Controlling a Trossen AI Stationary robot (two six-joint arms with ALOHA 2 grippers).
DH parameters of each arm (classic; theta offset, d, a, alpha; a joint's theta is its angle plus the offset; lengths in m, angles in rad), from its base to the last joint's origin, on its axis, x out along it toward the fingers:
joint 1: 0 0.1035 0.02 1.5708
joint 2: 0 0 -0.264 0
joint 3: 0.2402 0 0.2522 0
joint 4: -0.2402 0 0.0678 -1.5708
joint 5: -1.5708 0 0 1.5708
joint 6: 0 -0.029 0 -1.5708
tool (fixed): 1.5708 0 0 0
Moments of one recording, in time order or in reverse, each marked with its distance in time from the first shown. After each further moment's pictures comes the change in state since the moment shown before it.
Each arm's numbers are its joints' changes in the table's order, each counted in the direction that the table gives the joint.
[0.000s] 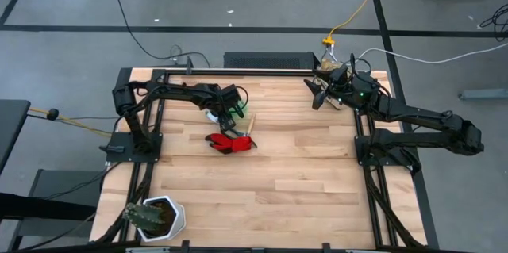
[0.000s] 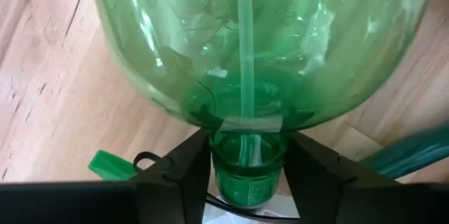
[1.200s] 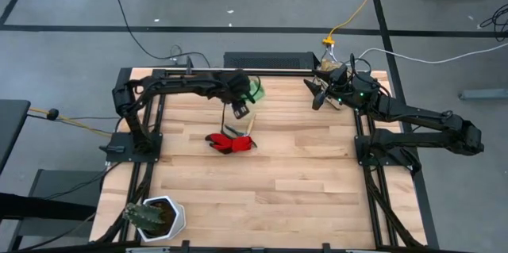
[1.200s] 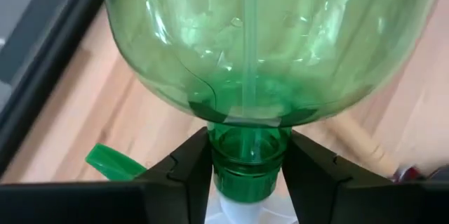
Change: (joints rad) left arm 0.004 0.003 0.252 0.000 -0.023 -0.067; right arm 0.000 0.000 0.000 0.000 0.009 0.000
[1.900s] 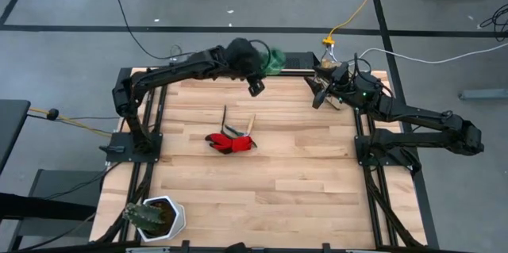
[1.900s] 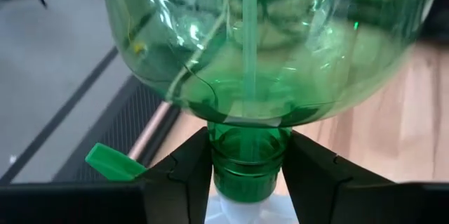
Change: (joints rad) left arm 0.011 0.000 0.403 -0.001 -0.051 -0.068; right arm 0.000 0.000 0.000 0.079 -0.001 0.069
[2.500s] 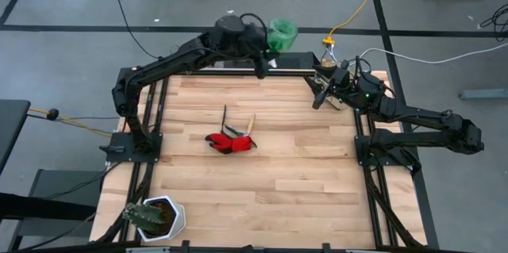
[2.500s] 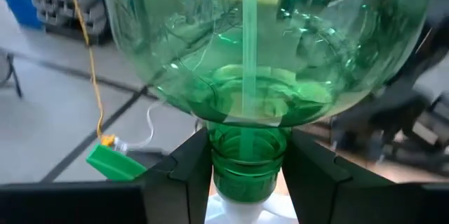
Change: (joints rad) left arm 0.011 0.000 0.211 0.155 -0.127 0.052; right arm 0.030 0.000 0.000 0.082 -0.001 0.107
